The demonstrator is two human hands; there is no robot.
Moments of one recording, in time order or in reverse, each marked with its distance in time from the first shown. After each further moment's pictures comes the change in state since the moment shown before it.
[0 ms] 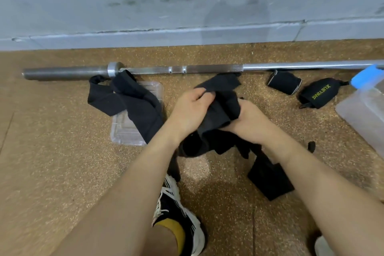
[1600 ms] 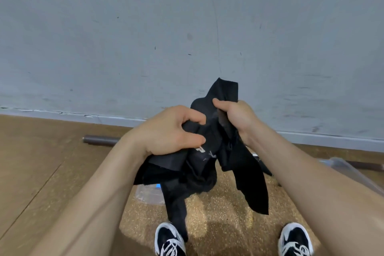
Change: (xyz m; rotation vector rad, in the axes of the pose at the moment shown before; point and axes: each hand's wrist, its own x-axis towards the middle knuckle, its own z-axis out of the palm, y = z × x) left_hand -0.223 0.209 -0.151 0.429 -0.111 0.450; right_hand -0.095 -0.278 -0.042 0.526 0.256 -0.030
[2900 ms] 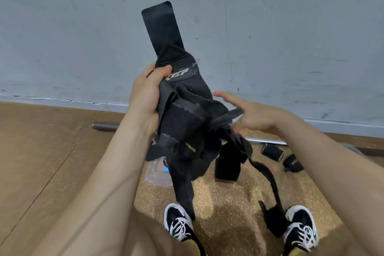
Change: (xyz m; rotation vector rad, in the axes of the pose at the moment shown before) left_hand 0.009 -0.021 -0.009 -1.134 0.721 -0.062; right_hand -0.002 0.013 -0.031 -0.771 -0.539 -0.079
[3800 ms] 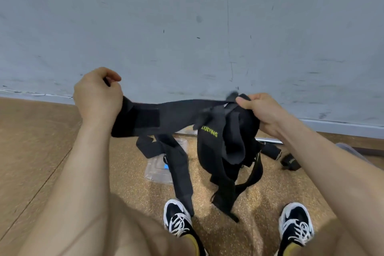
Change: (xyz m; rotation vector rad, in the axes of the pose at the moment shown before) left_hand 0.006 0.028 -0.084 1.275 0.580 0.403; right_hand -0.001 0.010 0.008 0.667 0.479 0.075
